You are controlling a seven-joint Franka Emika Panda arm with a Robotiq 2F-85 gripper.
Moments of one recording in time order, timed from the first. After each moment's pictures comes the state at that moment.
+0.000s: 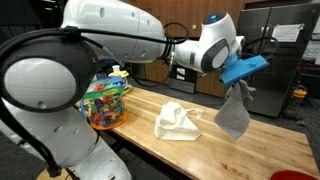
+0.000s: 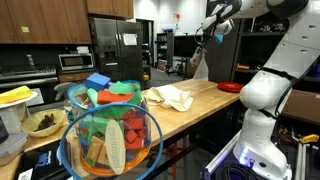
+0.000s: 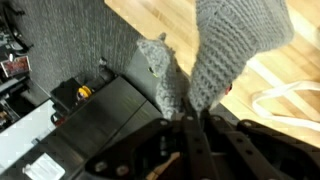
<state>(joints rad) -0.22 -0.31 -0.30 -2.16 -0.08 2.59 -1.01</state>
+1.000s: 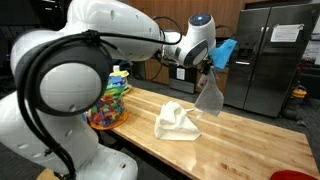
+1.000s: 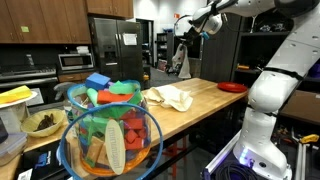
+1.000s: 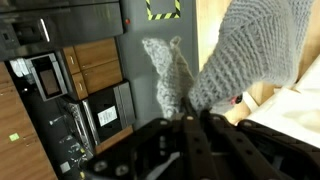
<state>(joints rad) 0.14 -0.34 -0.44 -2.16 0.19 2.64 -1.84</state>
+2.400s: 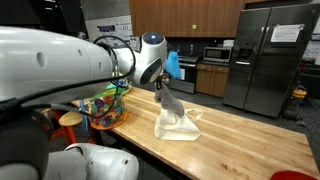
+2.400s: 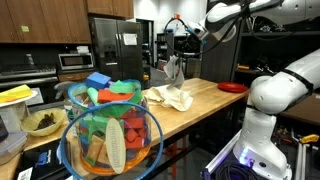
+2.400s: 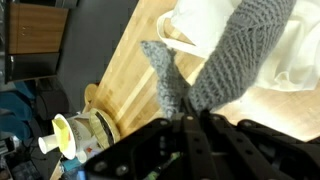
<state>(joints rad) 0.27 -0.83 -0.25 -2.65 0.19 2.51 -2.23</state>
